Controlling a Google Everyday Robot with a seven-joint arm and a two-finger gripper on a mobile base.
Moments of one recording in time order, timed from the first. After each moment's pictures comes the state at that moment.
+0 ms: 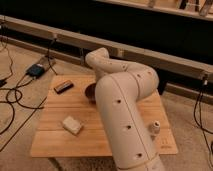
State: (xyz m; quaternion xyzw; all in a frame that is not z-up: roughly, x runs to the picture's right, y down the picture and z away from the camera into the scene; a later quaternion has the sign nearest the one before) arm 0.024 0.049 0.919 -0.20 0.39 0.68 0.59
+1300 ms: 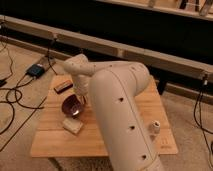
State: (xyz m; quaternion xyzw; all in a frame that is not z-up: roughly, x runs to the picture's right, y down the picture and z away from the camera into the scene) arm -0.138 0.076 0.879 -0.30 0.32 0.59 0.68
